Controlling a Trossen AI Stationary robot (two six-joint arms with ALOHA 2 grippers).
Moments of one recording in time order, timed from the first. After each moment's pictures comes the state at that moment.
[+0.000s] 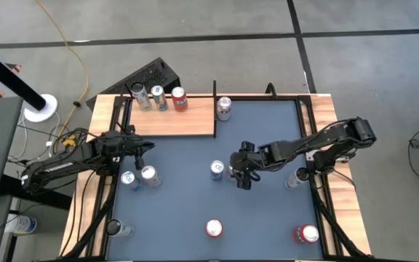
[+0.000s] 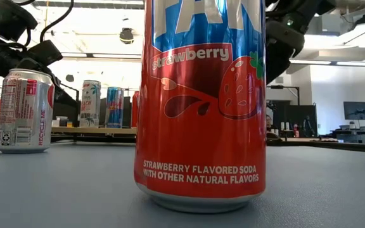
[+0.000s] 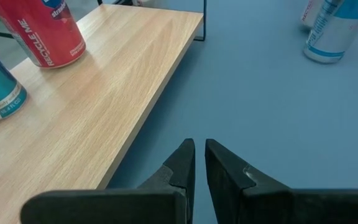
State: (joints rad) left arm 0.36 0.13 0.14 -0.41 -0.05 0.04; right arm 0.15 1.51 0.99 -0.47 0.20 0.24
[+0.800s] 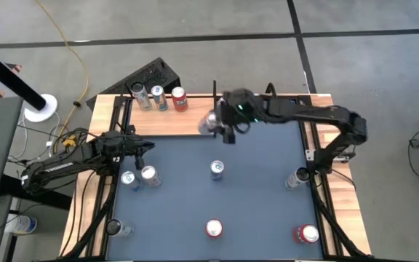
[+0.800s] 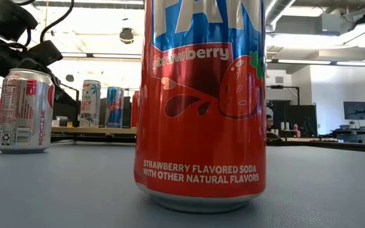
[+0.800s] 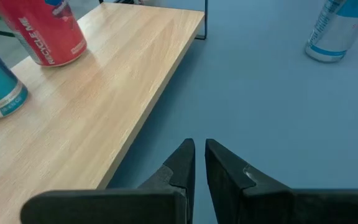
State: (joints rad) left arm 0.36 0.13 0.14 -0.41 -0.06 0.04; right arm -0.25 1.61 1.50 -0.45 -0.05 -0.34
